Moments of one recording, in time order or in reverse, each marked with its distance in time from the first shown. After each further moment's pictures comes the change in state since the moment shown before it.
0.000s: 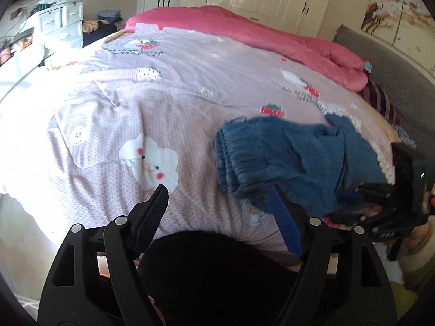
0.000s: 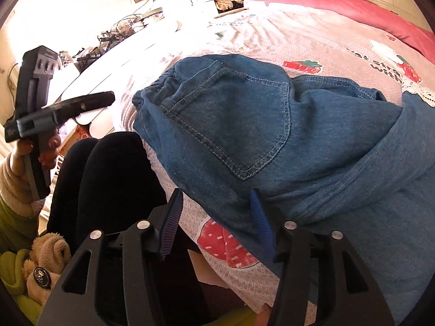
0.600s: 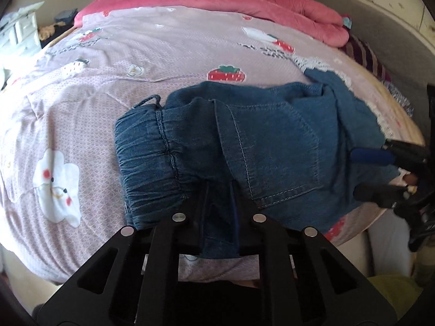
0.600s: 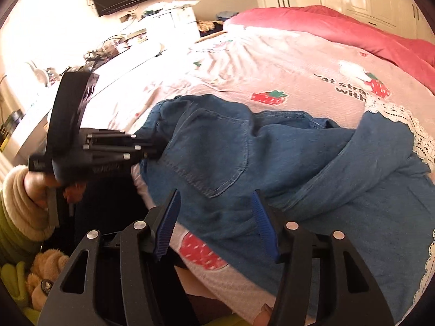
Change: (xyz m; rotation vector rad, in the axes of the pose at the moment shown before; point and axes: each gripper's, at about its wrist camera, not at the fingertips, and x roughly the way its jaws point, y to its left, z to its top) left arm 0.101 -0.077 0.001 0.195 0.174 -0.039; right arm -0.035 -0.016 0.012 0.056 -0.105 -0.113
